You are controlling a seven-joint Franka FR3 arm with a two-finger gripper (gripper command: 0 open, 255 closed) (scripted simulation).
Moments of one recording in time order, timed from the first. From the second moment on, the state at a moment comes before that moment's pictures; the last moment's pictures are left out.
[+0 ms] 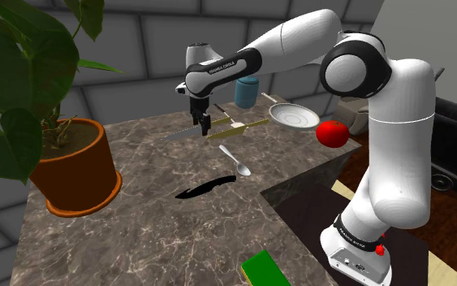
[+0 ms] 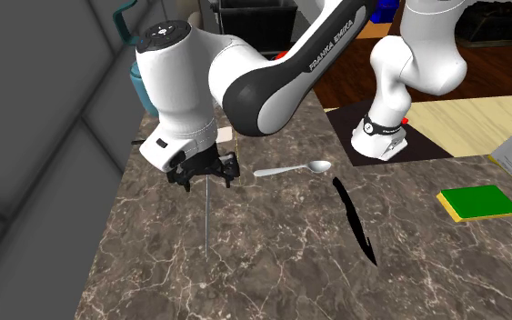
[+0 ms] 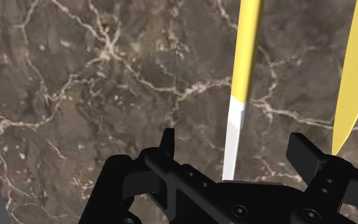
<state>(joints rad) 0.19 0.43 -0.09 -1.66 0.02 2.08 -1.16</state>
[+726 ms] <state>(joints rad) 0.19 0.43 -0.09 -1.66 0.02 2.08 -1.16</state>
